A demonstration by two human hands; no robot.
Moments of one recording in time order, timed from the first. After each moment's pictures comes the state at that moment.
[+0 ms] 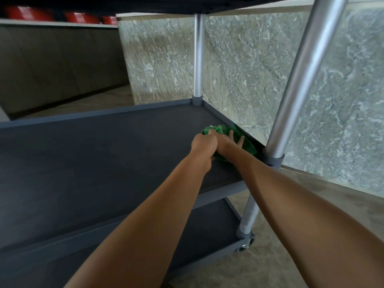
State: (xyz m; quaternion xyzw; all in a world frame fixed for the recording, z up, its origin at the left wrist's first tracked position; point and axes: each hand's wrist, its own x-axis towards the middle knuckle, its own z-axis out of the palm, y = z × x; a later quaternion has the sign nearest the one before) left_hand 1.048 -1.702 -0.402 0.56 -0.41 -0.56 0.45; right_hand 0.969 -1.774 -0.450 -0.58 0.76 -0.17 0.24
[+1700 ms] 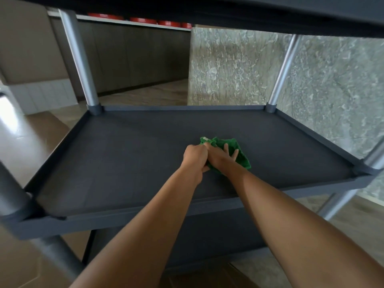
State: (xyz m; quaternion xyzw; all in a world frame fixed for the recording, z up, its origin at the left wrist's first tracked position) left_hand 1.357 -1.618 -0.399 0.60 -0.31 -0.56 0.48; right_hand 1.279 -1.700 -0.450 -0.66 0.70 -0.11 0.25
